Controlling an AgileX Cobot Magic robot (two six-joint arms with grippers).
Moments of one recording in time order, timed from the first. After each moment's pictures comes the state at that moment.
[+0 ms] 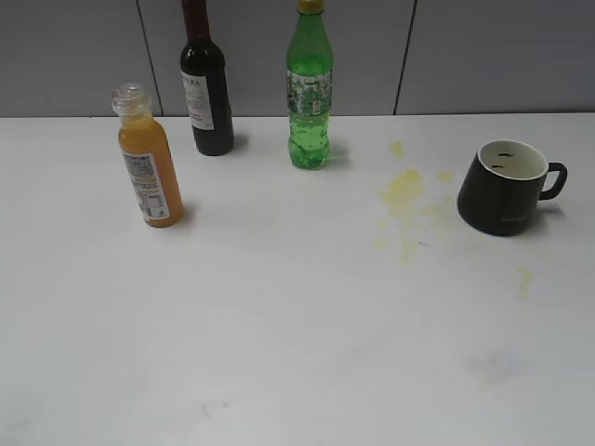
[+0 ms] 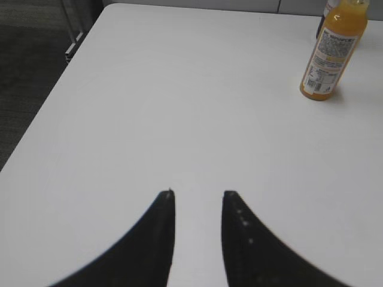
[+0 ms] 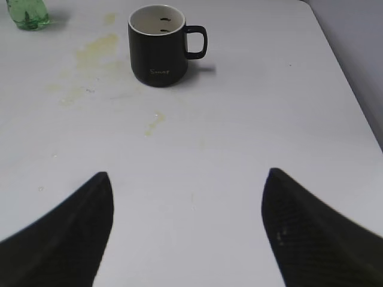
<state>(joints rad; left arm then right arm) 0.02 -0.01 -0.48 0.02 1.08 0.05 0.06 0.00 -0.41 -0.01 0.94 0.04</state>
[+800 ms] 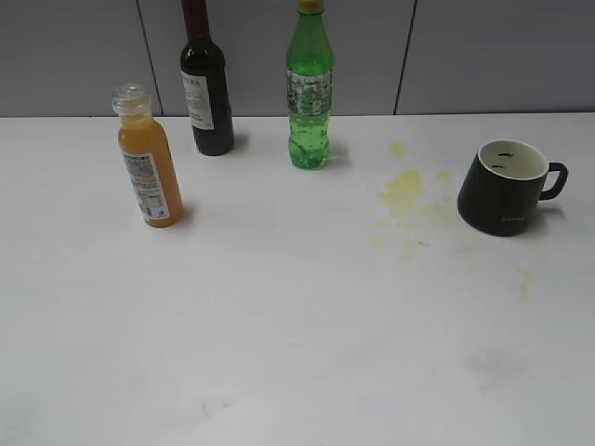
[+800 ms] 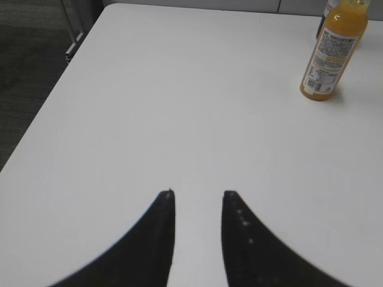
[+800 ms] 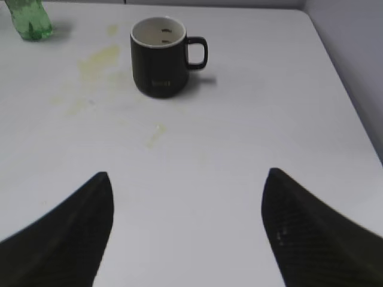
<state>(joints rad) 0.02 -0.01 -0.48 0.02 1.08 0.05 0.06 0.00 -0.41 -0.01 0.94 0.04</state>
